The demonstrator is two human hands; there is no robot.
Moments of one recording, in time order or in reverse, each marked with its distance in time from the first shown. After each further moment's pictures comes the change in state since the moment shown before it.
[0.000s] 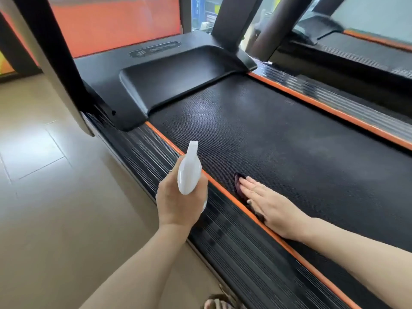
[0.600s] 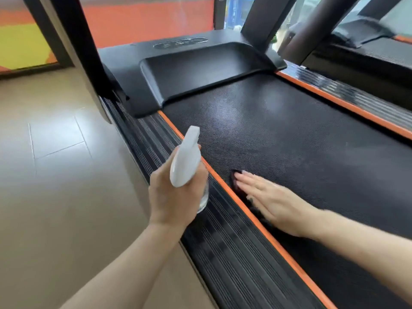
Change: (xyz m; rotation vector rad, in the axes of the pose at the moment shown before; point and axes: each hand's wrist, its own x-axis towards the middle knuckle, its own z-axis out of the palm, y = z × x) left_hand 0.000 -0.020 0.012 -0.085 0.167 -0.002; right_hand 0.042 0.020 -0.004 -0.012 -0.029 -0.256
